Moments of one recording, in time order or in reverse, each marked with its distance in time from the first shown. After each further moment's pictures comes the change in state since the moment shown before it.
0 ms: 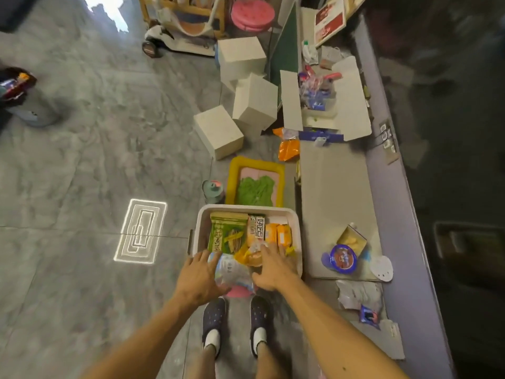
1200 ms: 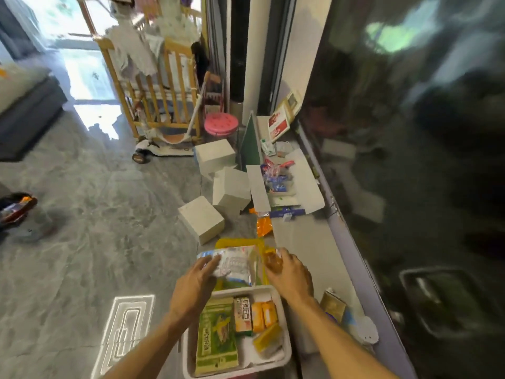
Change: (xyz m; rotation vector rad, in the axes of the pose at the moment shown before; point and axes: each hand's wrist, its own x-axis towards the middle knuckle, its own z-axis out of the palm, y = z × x) left_hand 0.051 0.047 -0.211 -0.147 0.521 0.204; right_hand -0.065 0.042 -0.207 0.446 0.745 0.080
